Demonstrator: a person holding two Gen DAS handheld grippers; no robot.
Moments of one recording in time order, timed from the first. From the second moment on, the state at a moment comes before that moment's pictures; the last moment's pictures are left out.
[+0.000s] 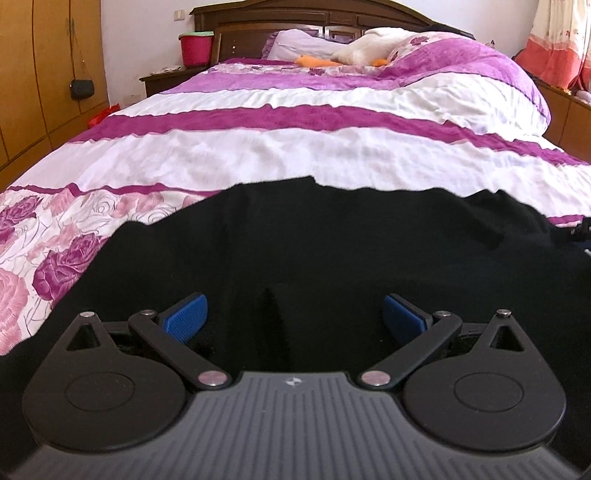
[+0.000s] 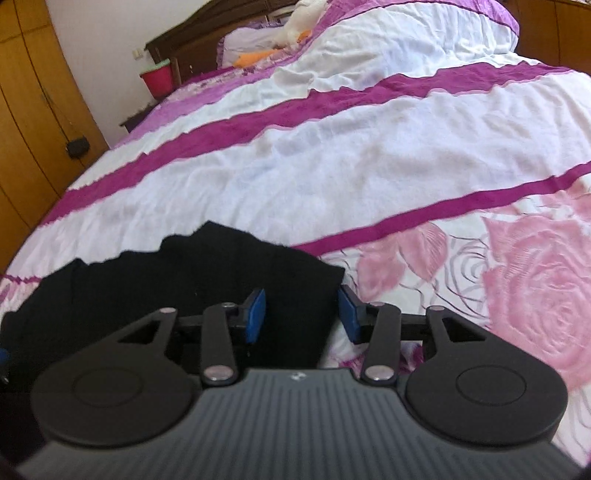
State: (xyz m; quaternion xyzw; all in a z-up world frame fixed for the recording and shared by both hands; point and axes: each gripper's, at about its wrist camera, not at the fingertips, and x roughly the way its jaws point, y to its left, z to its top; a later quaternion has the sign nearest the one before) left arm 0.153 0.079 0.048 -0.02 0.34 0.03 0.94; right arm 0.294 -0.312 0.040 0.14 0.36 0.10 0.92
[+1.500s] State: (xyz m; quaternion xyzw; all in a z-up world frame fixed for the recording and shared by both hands) left arm 0.144 0.069 0.034 -0.03 0.30 0.01 0.95; right arm 0.272 -0.283 0.049 0.04 0.29 0.11 0.95
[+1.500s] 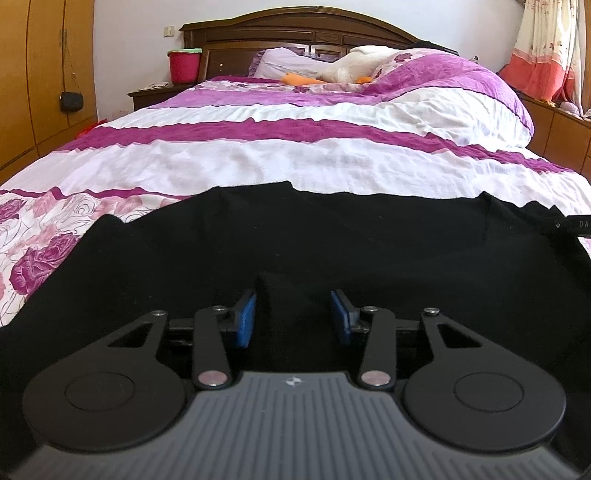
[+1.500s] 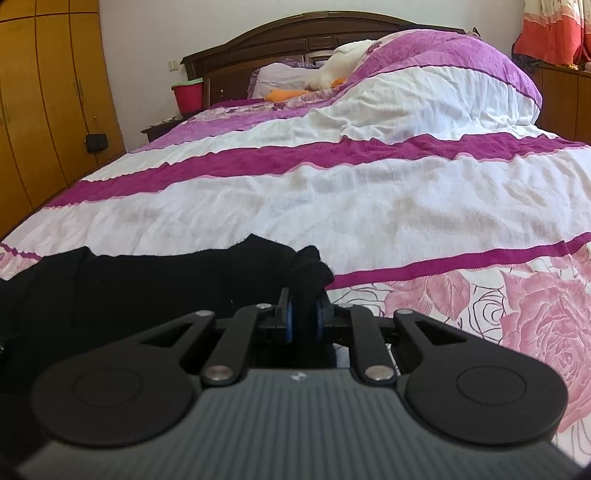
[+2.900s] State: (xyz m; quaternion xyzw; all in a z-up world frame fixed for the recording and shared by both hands) left arm 0.186 0.052 0.029 0.06 0.28 0.03 0.96; right arm 0.294 -0.297 0.039 0.02 0.31 0.04 0.95
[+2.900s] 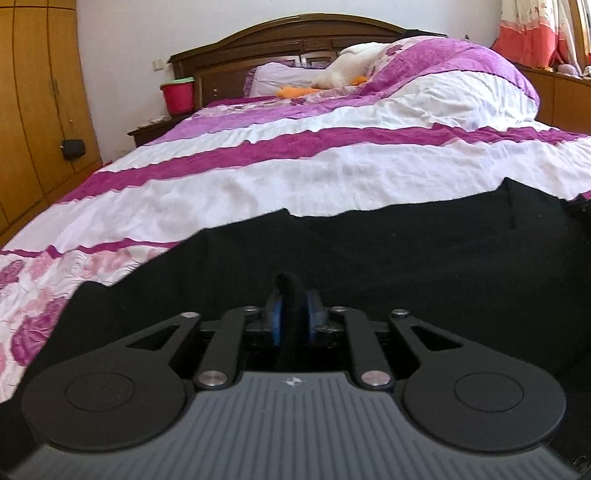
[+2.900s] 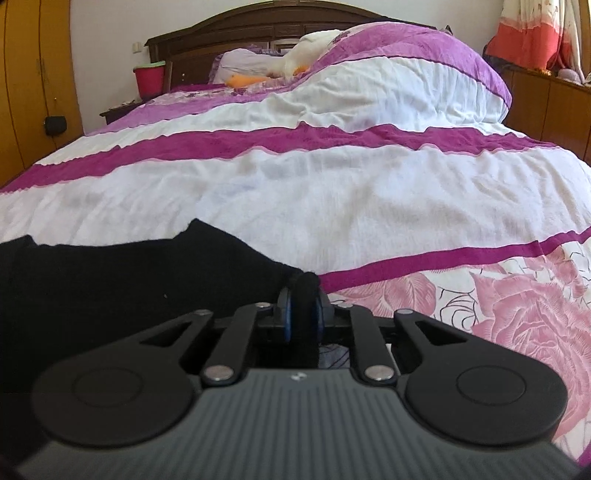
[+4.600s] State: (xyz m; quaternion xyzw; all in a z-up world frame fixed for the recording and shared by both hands) left arm -0.029 0.177 0.051 0.03 0.33 0.17 0.93; right arm 0.096 -0.237 0.067 0.01 0.35 0.12 0.93
